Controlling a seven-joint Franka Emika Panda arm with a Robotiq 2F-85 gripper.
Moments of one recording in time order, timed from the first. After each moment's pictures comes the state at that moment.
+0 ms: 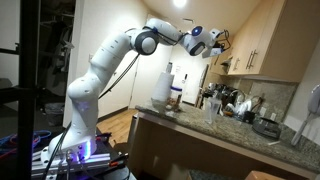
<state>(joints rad) -0.58 0.39 0.50 -1.24 0.33 3.07 -0.89</state>
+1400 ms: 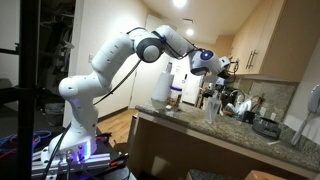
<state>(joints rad) -1.04 0.52 0.91 -1.53 0.54 3.10 -1.08</state>
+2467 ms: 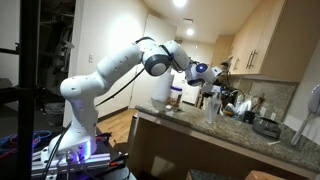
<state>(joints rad) -0.94 0.71 0.94 -1.51 0.30 3.25 -1.19</state>
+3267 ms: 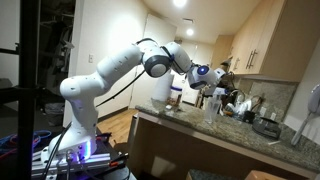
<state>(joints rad) -0.97 0.73 0.90 -1.51 0.24 3.29 -1.19</state>
